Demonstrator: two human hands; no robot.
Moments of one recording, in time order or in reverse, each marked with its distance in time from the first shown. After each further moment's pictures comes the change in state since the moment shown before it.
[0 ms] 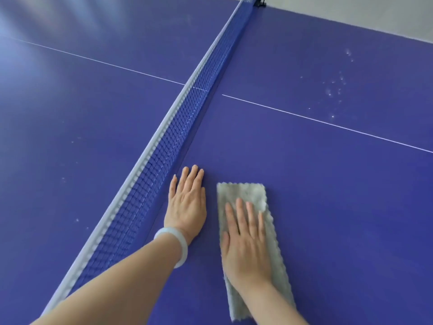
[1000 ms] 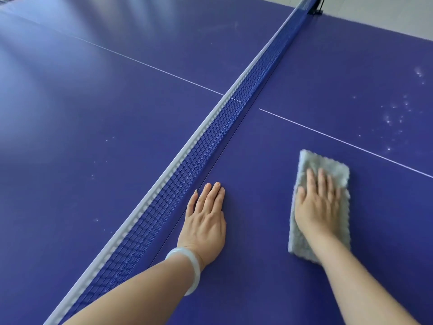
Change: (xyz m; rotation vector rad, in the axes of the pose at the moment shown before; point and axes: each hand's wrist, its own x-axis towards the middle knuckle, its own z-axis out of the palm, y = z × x) left_hand 0.001 0.004 0.006 0.043 -0.002 -0.032; right_hand 0.165 0.115 -0.023 -0.005 -0.005 0.263
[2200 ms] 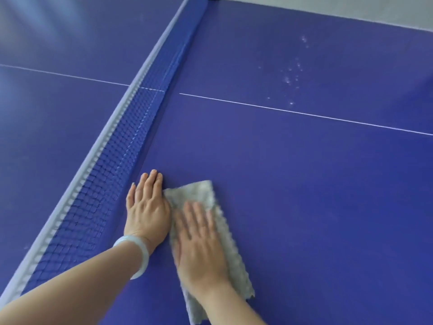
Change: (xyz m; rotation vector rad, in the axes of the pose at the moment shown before) left_hand -0.001 0.005 0.000 0.078 -0.026 0.013; right_hand -0.198 -0.080 0.027 0.054 0.078 -0.318
